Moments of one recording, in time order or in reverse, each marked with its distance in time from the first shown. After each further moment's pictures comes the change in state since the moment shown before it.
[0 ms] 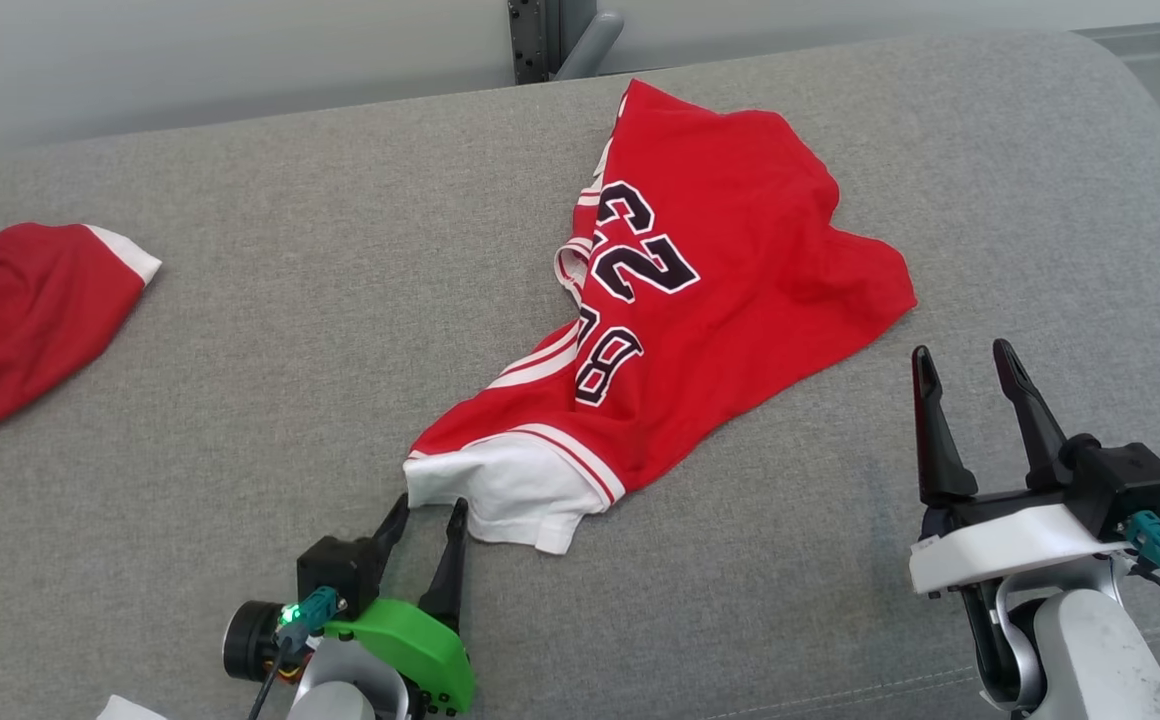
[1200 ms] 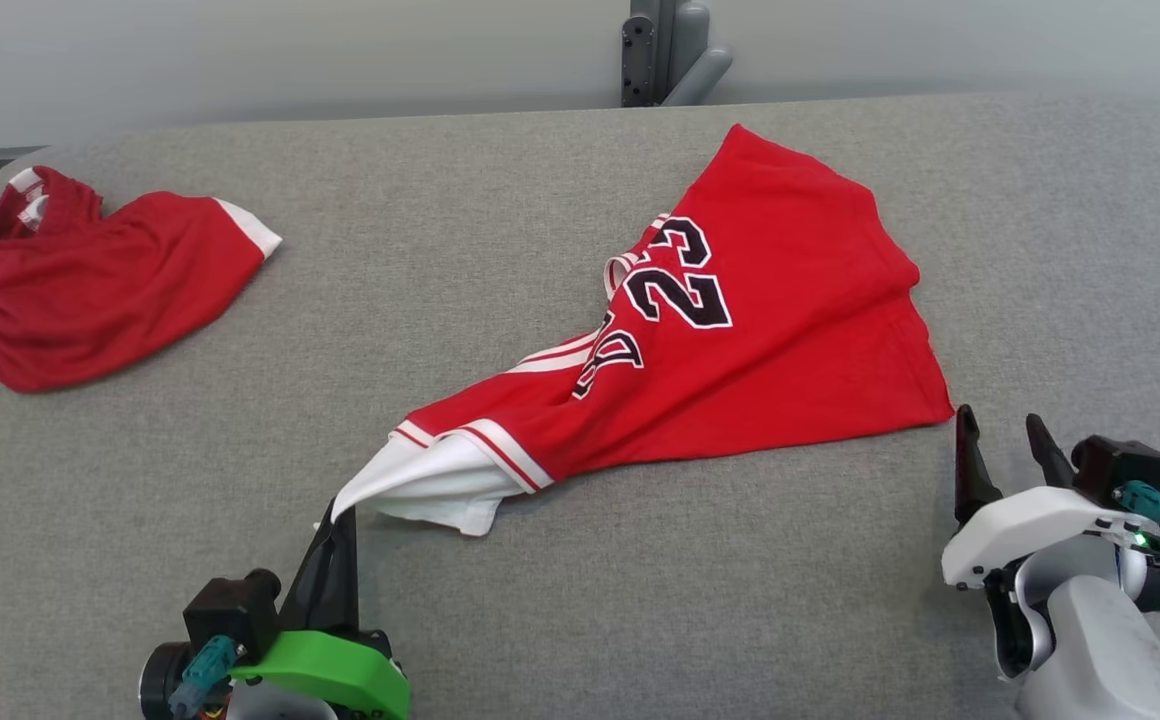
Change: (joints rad) left arm 0.156 0.000 0.188 -0.248 0.005 0.001 0.000; right arm -0.191 -0.017 -0.157 0.543 0.020 0.000 0.006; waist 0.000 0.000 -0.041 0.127
